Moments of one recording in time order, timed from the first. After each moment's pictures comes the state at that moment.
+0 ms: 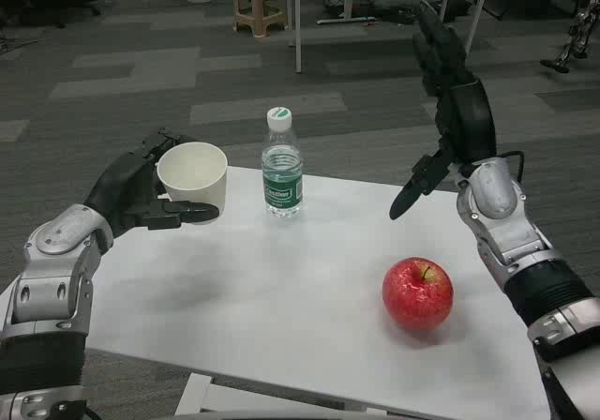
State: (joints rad) left arm -0.27 0.14 0.28 0.00 0.09 0.22 -0.57; right arm -0.52 -0.51 0.27 0.39 0.32 -0.61 -0.15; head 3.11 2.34
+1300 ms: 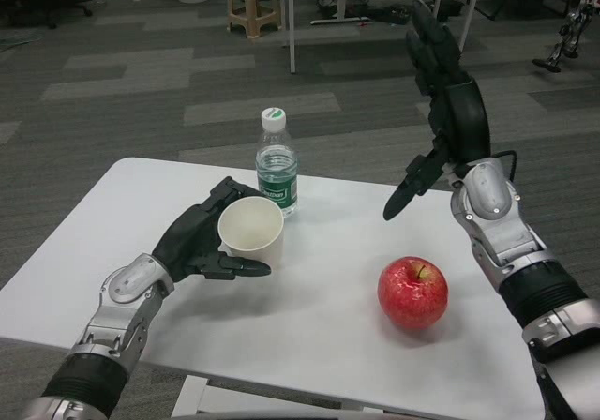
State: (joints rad) left arm -0.25 0.13 -0.03 0.48 -0.10 -0.36 -0.52; right arm -0.50 -0.51 0.26 0.36 0.32 -0.61 -0.15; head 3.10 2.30
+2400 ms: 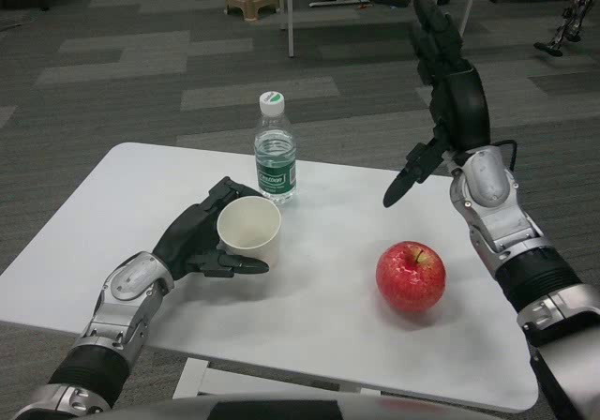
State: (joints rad) left arm -0.24 0.13 -0.04 0.56 -0.09 -0.41 -0.51; right arm -0.50 -0.50 0.26 0.39 0.32 -0.61 -0.15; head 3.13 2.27
